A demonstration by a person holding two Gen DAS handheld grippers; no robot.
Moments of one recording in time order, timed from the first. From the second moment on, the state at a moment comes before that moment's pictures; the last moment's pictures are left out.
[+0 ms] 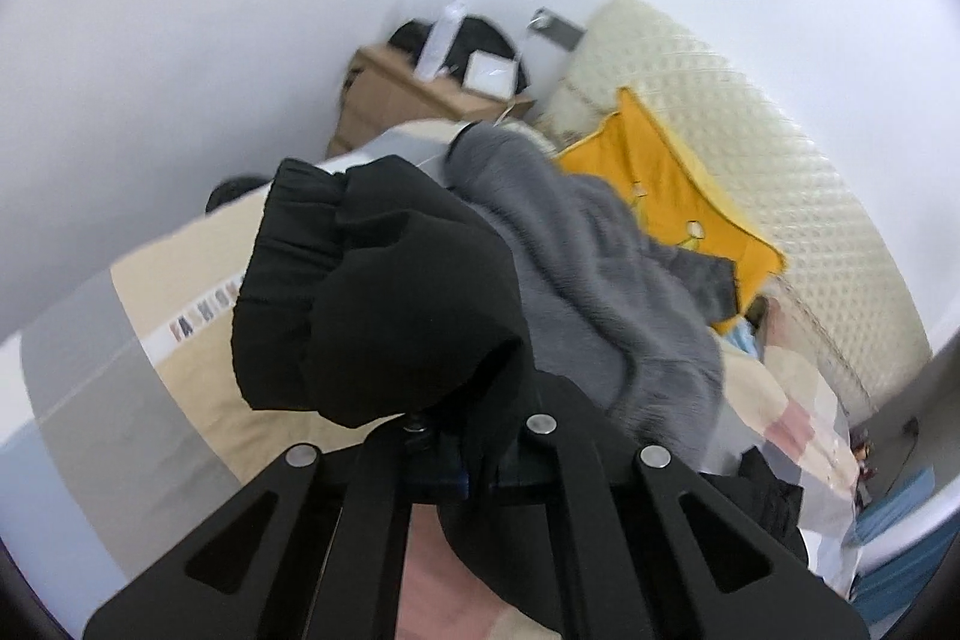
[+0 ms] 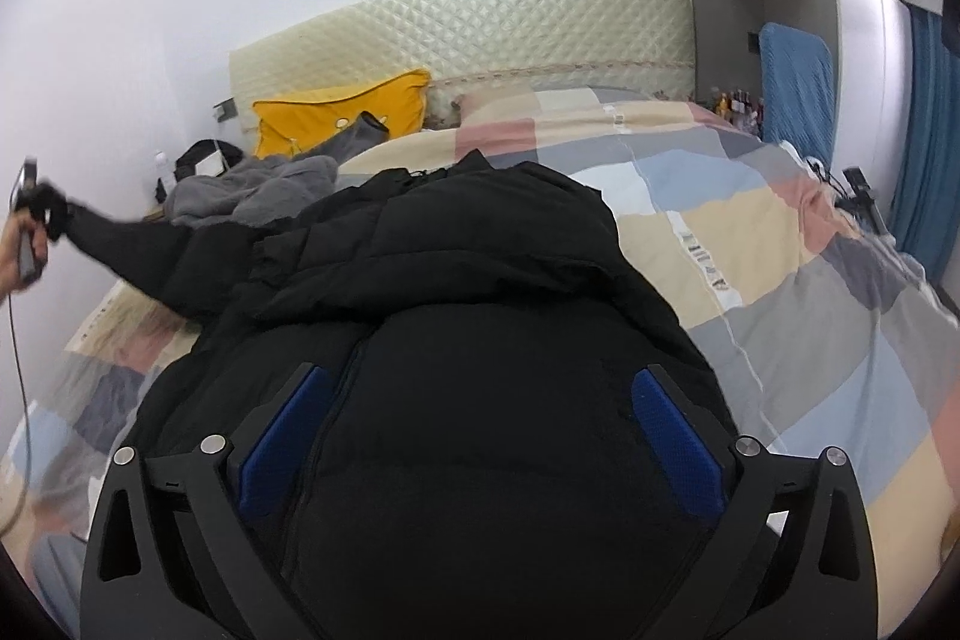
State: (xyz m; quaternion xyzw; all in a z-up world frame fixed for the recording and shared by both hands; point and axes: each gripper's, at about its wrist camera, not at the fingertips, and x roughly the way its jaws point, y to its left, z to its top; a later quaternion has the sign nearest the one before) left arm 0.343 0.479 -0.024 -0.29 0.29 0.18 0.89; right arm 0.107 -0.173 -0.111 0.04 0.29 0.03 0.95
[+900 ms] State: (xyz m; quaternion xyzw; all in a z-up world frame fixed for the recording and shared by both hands) left arm 0.318 0.111 0.109 -0.01 0.26 -0.02 0.97; right arm 0.086 -0.267 -0.093 0.06 0.26 0.05 0.96
